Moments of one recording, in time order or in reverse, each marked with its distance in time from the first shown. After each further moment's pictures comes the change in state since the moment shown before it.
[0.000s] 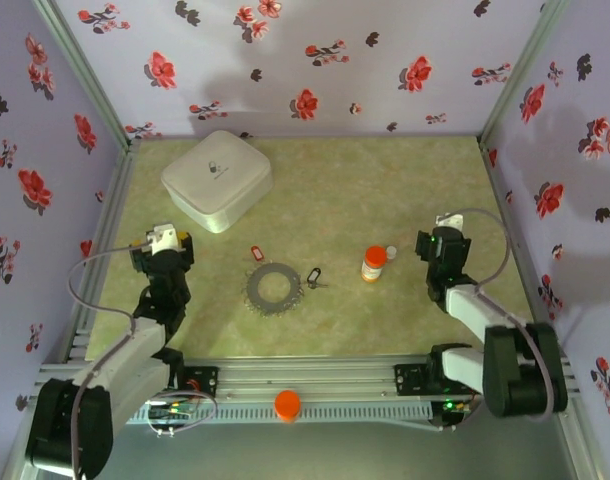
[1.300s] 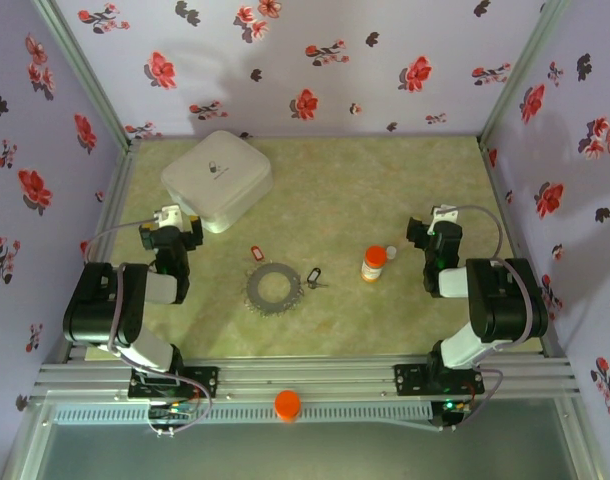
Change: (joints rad) left arm 0.169 0.671 0.140 0.504 0.285 -0.008; right arm -0.069 0.357 0.036 0.470 -0.211 0.027
